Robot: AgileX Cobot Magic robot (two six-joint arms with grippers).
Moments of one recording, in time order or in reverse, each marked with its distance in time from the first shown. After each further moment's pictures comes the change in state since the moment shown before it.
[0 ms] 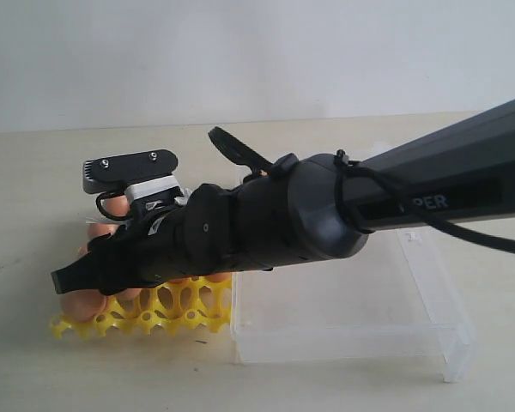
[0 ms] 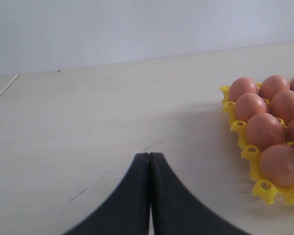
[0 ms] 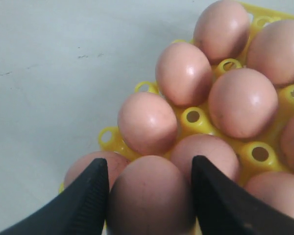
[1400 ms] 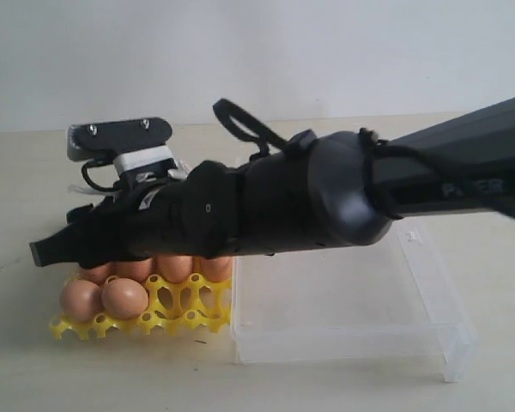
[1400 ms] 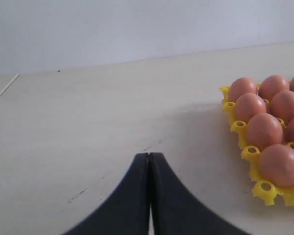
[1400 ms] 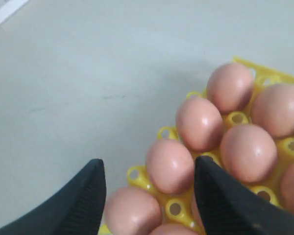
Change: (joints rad) left arm 0.000 0.000 0.000 0.000 0.000 0.000; right arm 0.016 -0.084 0.002 0.000 -0.047 -0.016
